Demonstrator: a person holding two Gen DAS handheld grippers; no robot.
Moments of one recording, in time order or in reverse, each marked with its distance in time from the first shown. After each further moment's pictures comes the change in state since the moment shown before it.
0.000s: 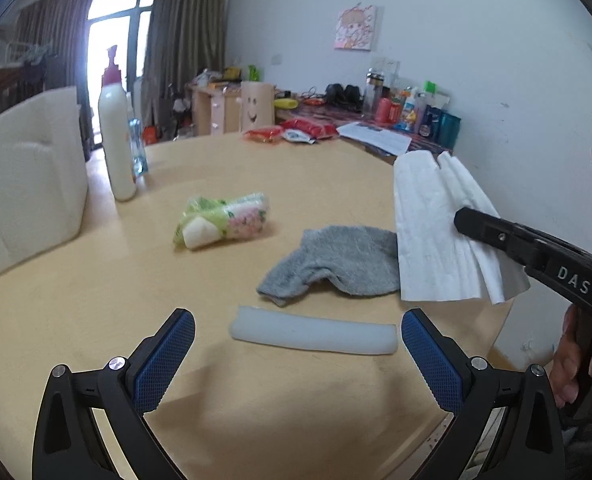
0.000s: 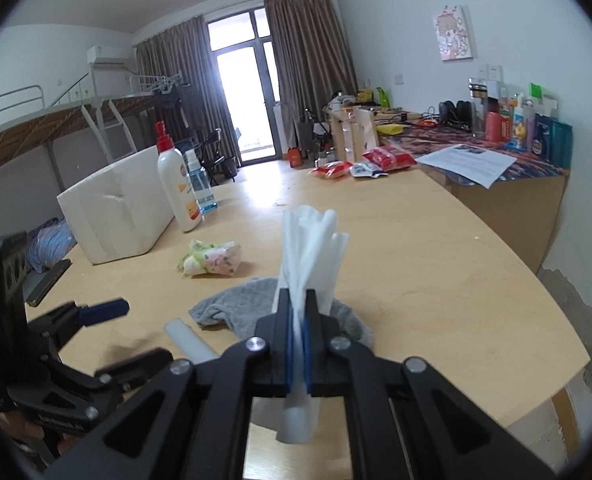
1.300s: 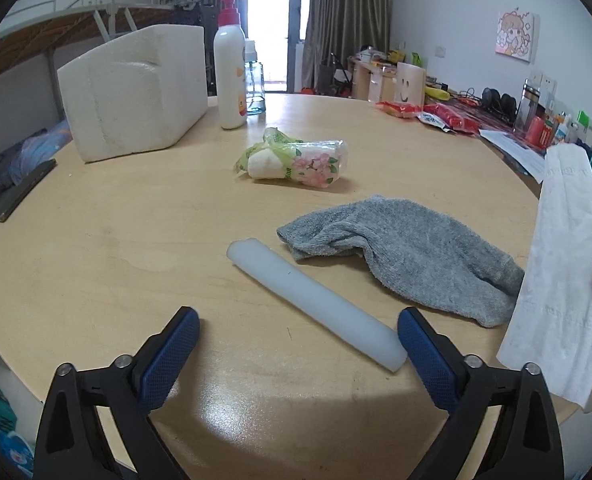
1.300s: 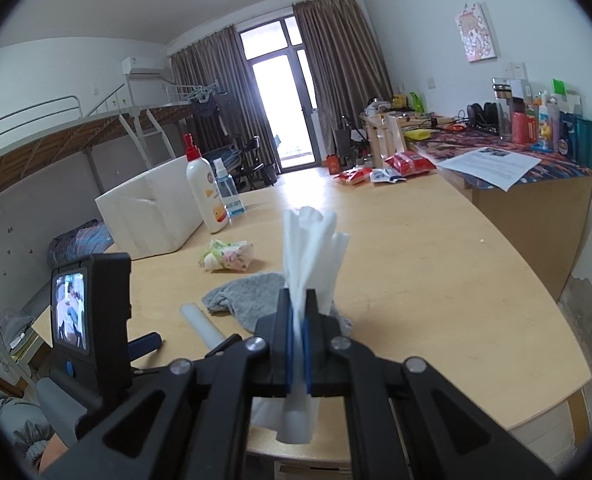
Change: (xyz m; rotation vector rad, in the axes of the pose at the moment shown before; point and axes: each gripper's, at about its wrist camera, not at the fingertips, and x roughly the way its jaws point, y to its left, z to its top) left arm 0.049 -0.058 -0.013 -0.360 0.081 0.540; right arm -0.019 -0.041 -0.005 -0.020 -0.028 0.173
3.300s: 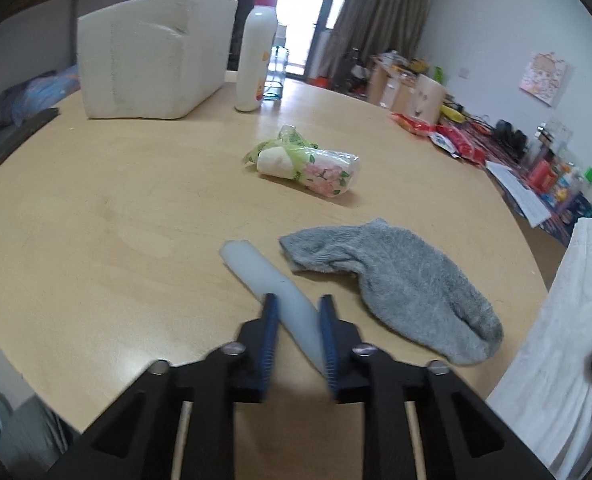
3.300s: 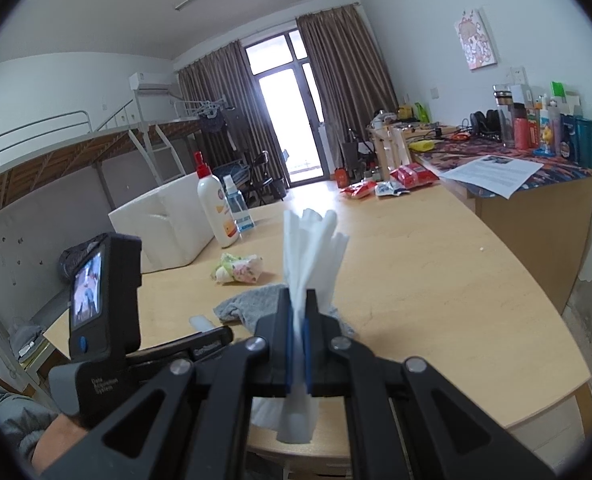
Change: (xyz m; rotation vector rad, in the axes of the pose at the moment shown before) left arm 0.002 0.013 0.017 -0.198 0.066 -0.061; right arm -0.016 -0.004 0.001 0.015 -0.061 0.040
